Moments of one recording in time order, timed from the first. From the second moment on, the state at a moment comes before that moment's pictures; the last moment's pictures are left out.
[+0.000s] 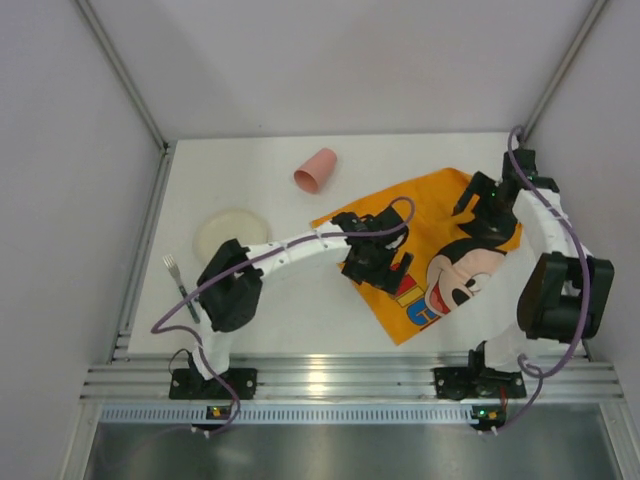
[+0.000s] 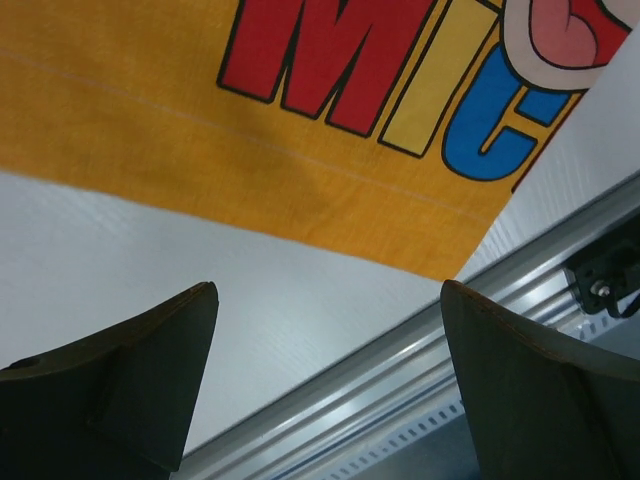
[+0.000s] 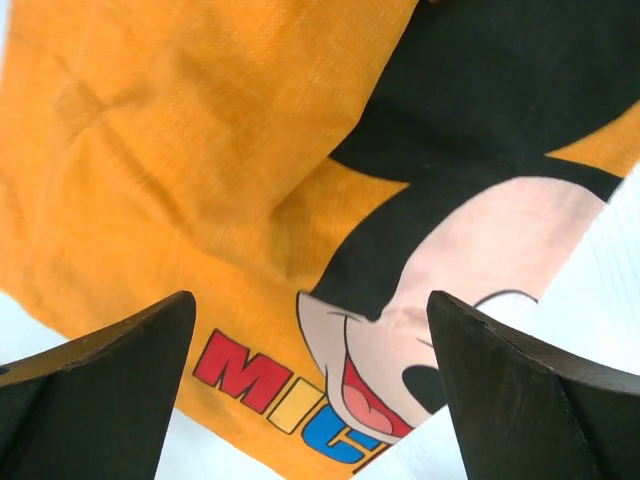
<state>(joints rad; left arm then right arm) -1.00 1.95 1.64 -0.86 0.09 -0.52 -0.13 1.62 1.28 -0.77 -0.12 0.45</state>
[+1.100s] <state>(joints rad) -1.04 2.11 1.57 -0.77 0.03 -0.41 -0.16 1.36 1.14 -0.86 -0.05 0.44</state>
